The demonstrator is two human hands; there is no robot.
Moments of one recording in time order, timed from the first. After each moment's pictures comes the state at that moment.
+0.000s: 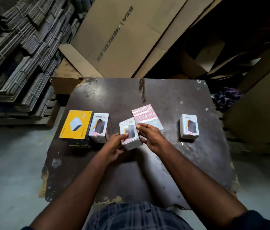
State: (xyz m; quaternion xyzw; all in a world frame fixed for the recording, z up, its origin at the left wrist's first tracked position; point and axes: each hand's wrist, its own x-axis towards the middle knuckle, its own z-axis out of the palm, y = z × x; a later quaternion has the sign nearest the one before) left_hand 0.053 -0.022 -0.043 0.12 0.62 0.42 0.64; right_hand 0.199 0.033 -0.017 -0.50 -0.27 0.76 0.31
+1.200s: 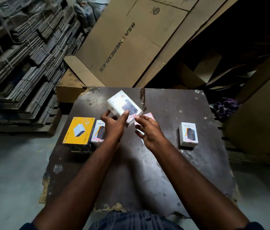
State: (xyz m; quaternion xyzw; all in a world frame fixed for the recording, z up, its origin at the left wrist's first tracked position) left_hand 0.061 0.011 0.044 0.20 0.67 0.59 0.40; right_hand 0.179 0.036 0.046 -0.48 -0.27 0.74 0.39
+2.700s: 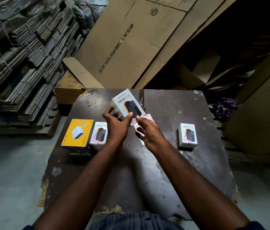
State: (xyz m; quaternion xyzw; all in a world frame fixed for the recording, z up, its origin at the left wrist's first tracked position) left_hand 0.072 0.017 0.046 0.32 0.67 0.58 0.33; right_hand 0.185 0.044 0.035 -0.48 -0.28 0.74 0.38
